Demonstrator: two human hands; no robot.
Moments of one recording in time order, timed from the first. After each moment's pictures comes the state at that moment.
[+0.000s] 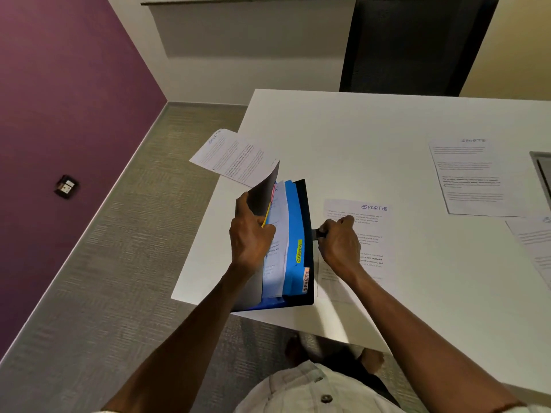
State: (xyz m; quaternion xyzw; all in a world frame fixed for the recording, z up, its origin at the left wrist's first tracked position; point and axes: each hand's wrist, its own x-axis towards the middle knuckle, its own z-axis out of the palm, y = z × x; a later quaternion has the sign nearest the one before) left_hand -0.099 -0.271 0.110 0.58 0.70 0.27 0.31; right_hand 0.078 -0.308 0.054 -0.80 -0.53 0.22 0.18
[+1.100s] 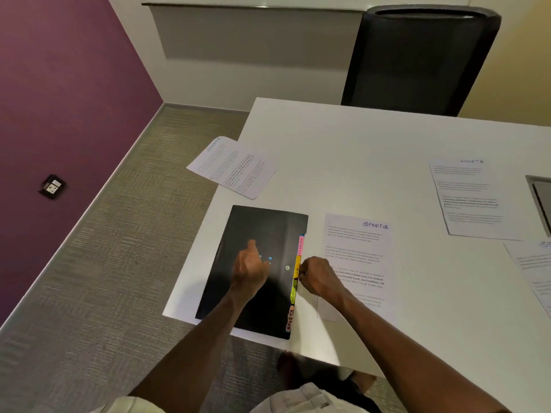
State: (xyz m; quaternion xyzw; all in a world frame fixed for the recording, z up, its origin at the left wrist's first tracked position) left_hand -0.128 -0.260 0.015 0.64 0.68 0.13 0.32; right_hand 0.050 -0.295 0.022 -0.71 -0.60 0.36 0.04
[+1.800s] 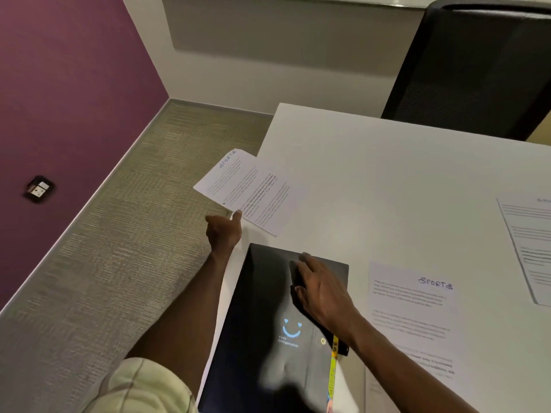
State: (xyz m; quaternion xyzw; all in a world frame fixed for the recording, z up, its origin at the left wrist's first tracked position) left_hand -0.199 -0.013 -0.029 0.36 0.80 0.30 0.38; right_hand 0.002 -0.171 0.000 -0.63 -0.75 0.19 0.11
